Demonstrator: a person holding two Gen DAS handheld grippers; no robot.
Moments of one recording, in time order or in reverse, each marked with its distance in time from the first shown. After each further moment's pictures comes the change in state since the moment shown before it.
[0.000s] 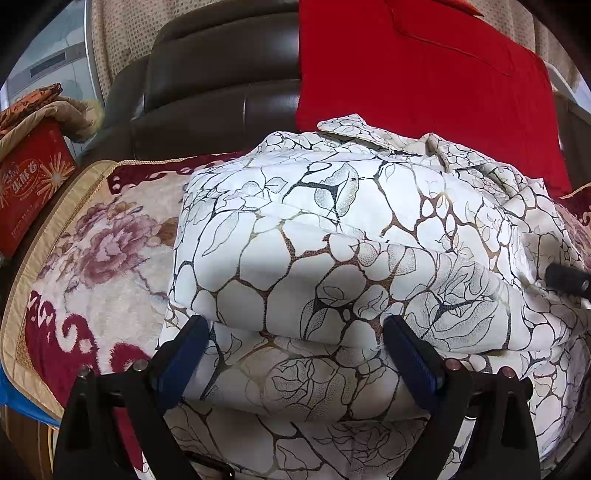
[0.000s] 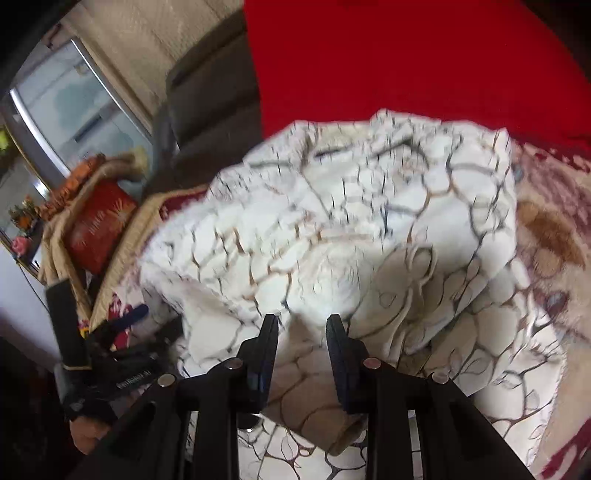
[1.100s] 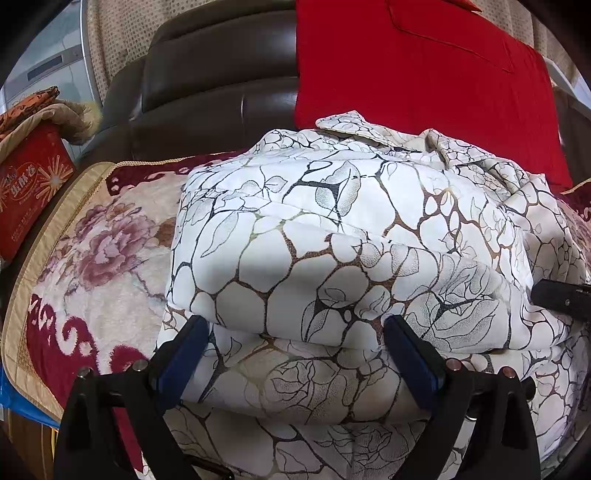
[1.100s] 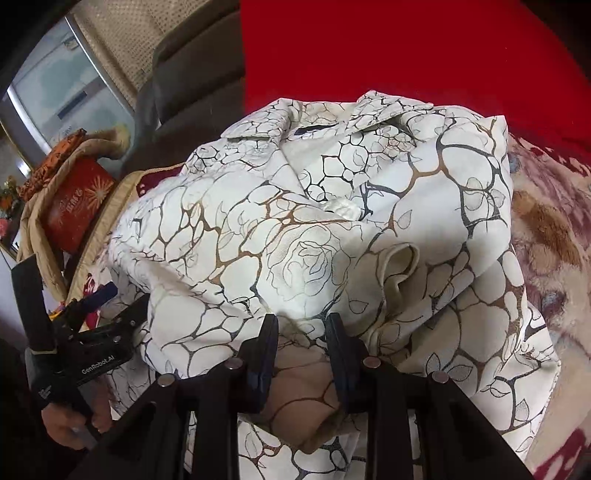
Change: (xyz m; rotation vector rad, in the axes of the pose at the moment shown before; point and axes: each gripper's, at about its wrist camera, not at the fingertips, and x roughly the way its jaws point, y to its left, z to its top) left arm 0.002 0.001 0.001 0.012 0.011 0.004; right arm 0.020 -0.005 -0.003 -0.033 0.097 -0.082
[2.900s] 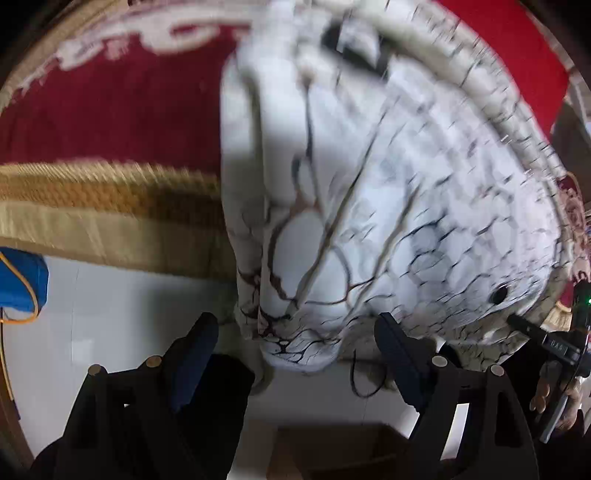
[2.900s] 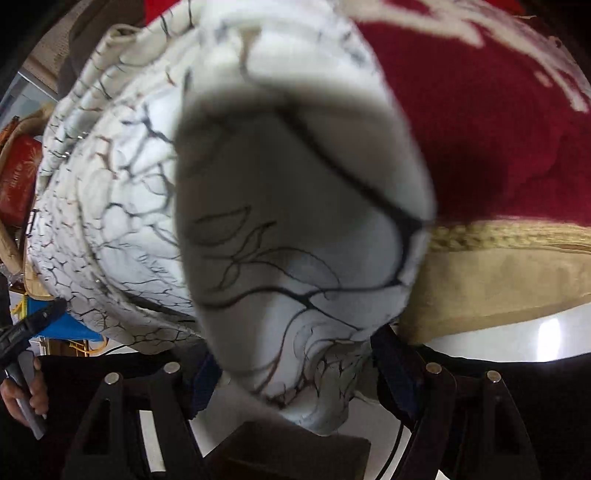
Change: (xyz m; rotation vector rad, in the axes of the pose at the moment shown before) left arm -0.009 0.070 -0.164 -0.198 0.480 -0.257; right arm -0.032 -0.070 -0.201 0.238 0.278 -0.186
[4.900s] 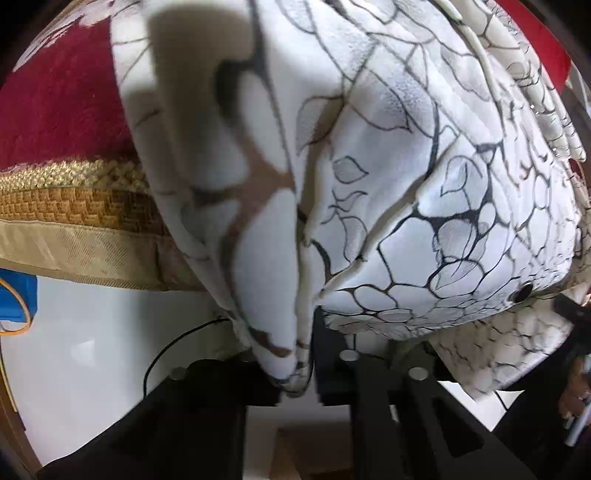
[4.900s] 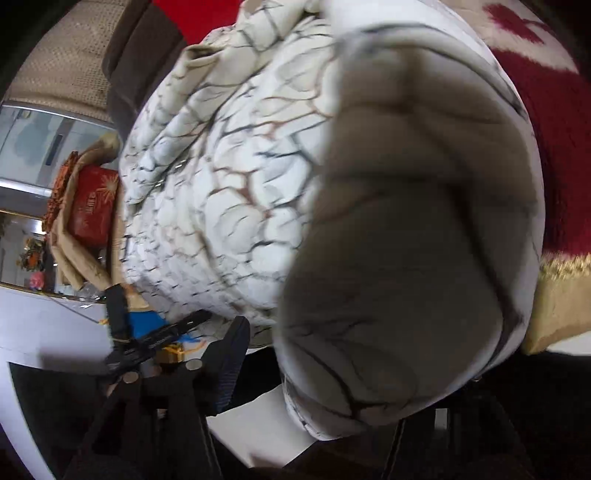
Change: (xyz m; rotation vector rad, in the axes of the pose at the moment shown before) left arm 0.031 0.035 0.021 0.047 0.031 -0.025; right arm -0.018 0.001 0.011 0.072 0.013 0.366
